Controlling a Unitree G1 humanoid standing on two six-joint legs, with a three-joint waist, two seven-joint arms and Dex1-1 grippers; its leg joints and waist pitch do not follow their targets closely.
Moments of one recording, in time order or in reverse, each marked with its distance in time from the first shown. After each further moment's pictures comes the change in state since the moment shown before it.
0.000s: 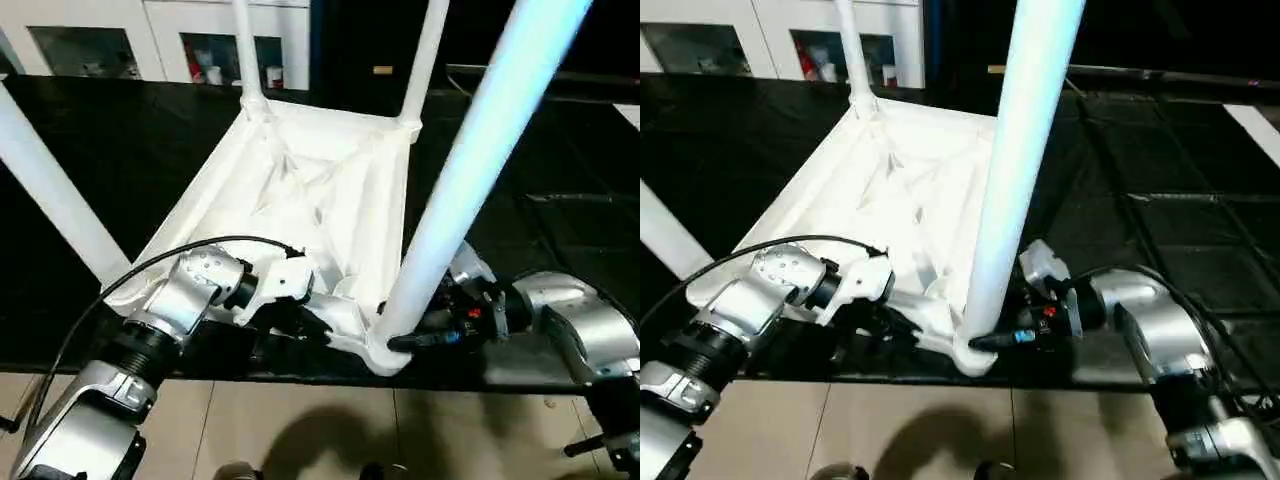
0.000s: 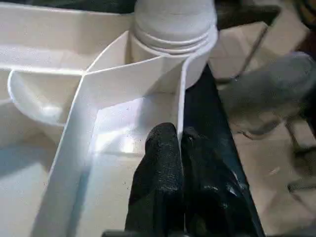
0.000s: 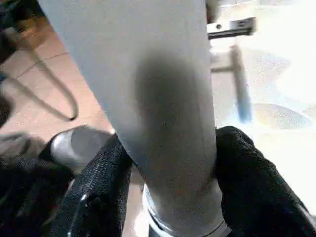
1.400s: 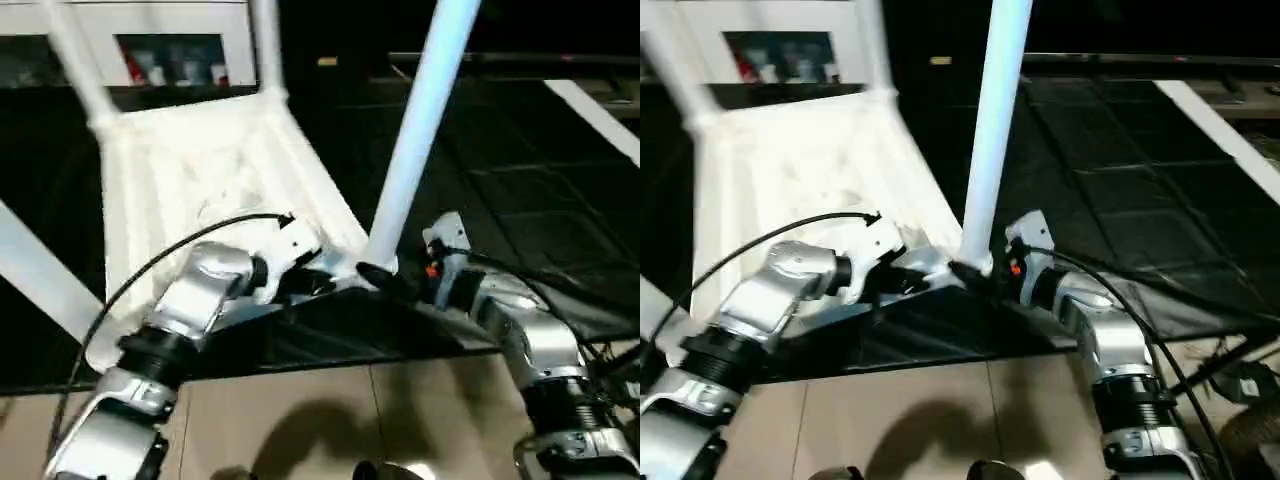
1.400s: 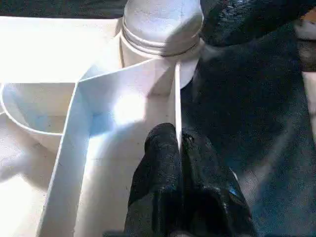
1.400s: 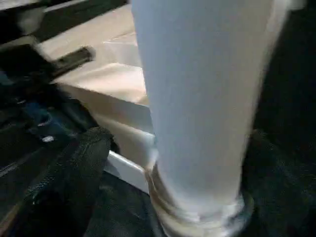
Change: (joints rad) left arm 0.013 -0.068 0.075 -0.092 0.030 0.226 0.300; right arm -0.026 0.201 -0.117 0.099 -0.098 -0.100 -0.447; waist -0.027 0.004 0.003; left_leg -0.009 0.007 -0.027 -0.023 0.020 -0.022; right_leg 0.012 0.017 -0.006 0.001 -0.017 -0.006
